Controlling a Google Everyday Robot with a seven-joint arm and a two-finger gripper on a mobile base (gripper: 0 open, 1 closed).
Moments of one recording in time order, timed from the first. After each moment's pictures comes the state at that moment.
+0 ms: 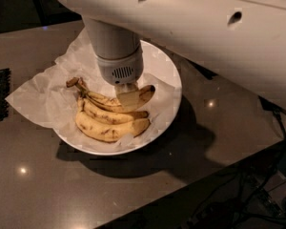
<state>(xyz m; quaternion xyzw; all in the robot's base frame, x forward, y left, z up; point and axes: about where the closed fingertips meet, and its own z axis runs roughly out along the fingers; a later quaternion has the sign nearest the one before) 0.474 0.033 0.892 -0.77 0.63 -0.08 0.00</state>
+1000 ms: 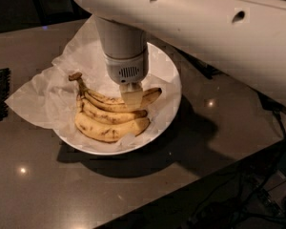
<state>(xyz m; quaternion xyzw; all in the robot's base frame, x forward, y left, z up) 0.485 0.027 0.879 -0.76 0.64 -0.05 0.01</state>
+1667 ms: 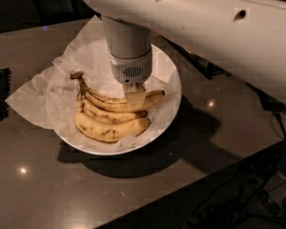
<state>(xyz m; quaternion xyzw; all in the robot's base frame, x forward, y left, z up) 0.487 0.020 0.873 -0.76 0.65 -0.03 0.00</state>
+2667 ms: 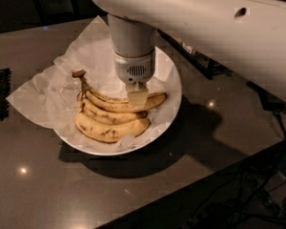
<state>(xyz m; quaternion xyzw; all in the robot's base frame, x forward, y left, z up) 0.490 0.014 0.868 -0.75 0.66 -0.01 -0.01</state>
